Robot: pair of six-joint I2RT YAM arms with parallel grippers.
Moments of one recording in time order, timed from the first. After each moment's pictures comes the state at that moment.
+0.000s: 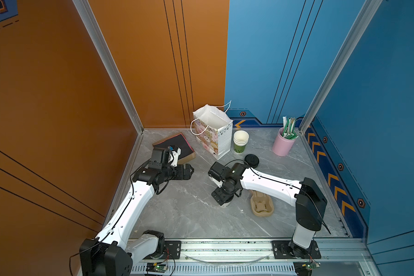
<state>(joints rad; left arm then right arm) -0.18 1.12 0.98 -0.71 0.28 -0.20 0.96 1.81 1.46 -1.01 0.02 0.22</state>
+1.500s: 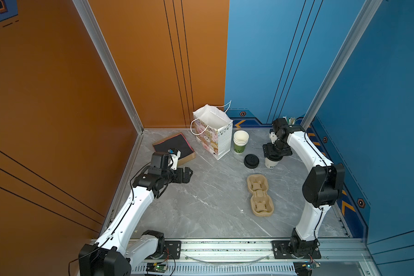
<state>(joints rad) -0.18 1.07 0.88 -0.62 0.24 -0.15 0.12 1.93 1.77 -1.17 0.07 0.05</state>
